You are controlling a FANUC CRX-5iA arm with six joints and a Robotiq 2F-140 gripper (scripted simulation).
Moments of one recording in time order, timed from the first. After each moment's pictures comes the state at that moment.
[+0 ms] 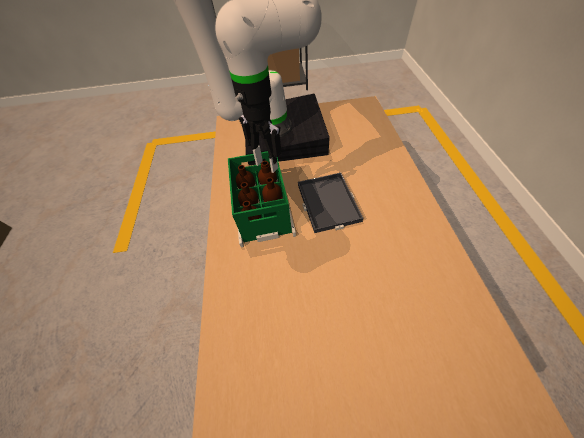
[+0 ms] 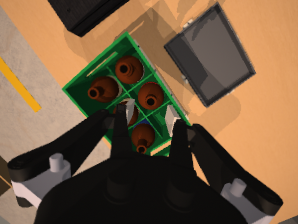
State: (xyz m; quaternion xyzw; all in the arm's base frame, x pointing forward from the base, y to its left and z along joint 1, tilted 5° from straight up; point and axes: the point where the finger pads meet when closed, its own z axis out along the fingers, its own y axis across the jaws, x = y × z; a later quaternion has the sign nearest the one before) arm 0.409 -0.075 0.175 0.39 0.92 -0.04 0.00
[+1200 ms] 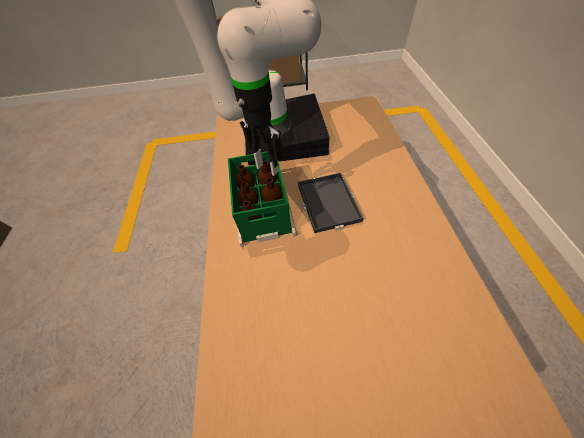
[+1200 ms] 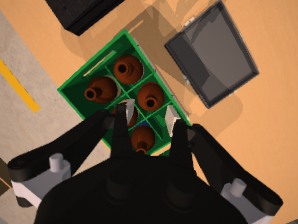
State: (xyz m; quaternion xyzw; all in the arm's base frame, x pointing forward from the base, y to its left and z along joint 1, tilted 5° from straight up) arm 0.408 -0.076 0.161 0.39 0.92 -0.04 0.00
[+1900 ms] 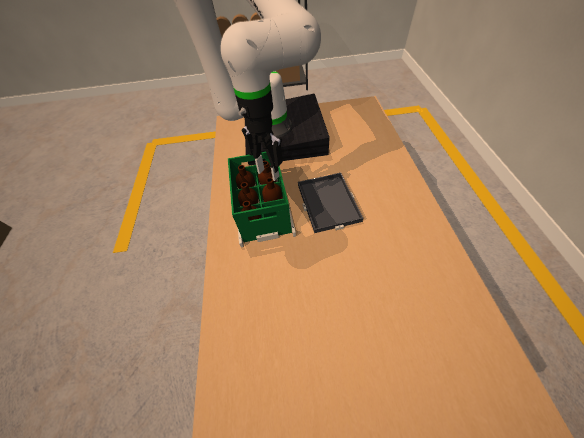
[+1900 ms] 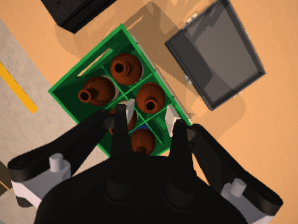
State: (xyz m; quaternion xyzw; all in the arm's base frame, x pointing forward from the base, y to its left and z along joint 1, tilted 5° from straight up) arm 0.408 -0.078 0.137 0.39 0.92 -0.04 0.00
